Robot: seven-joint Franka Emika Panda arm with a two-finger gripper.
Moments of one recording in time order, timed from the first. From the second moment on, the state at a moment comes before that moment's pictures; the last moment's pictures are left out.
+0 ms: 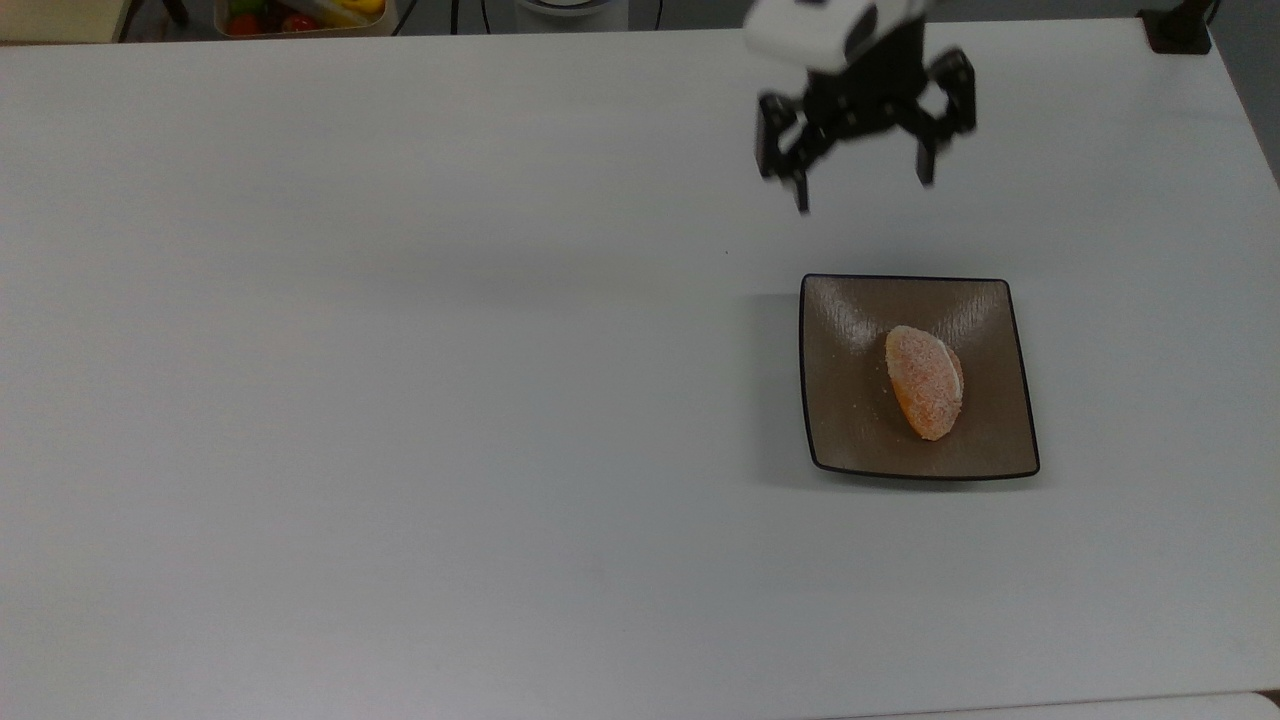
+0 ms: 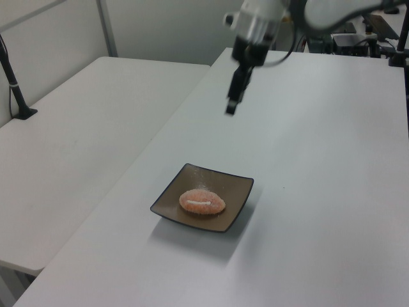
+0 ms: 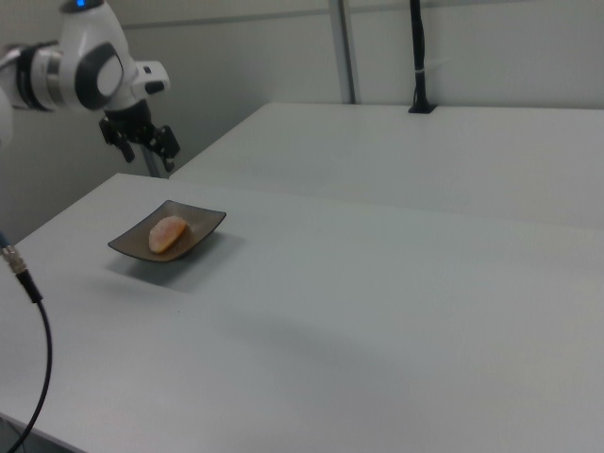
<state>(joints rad) 0.38 0.27 0.05 -1.46 0.11 2.01 0.19</state>
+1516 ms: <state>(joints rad) 0.18 -0.07 -0.01 -1.65 0.08 1.72 0.07</state>
